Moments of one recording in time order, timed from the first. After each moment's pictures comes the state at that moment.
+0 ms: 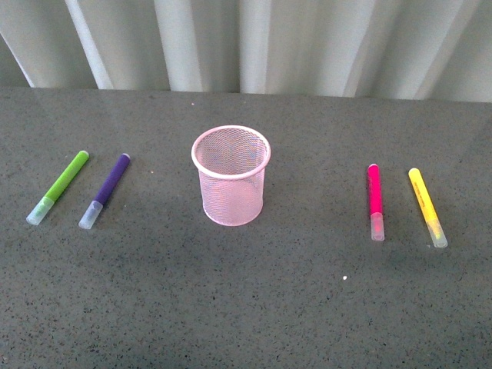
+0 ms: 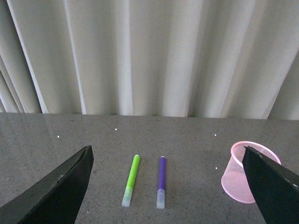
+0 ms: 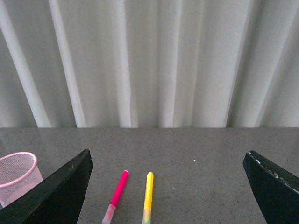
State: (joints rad) left arm 0.00 0.00 0.01 0.00 0.00 0.00; right arm 0.00 0.00 0.02 0.00 0.00 0.00
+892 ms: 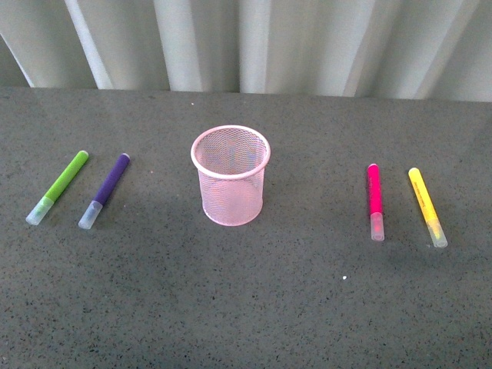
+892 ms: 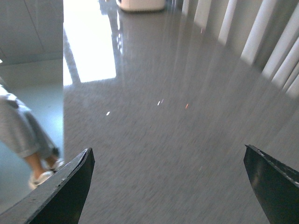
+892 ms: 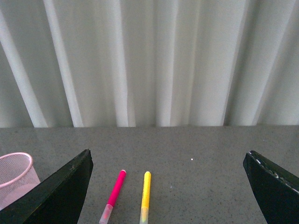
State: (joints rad) left arm 0.04 0.73 0.29 -0.17 -1.16 -0.66; right arm 0.00 0.00 0.02 0.00 0.00 0.00
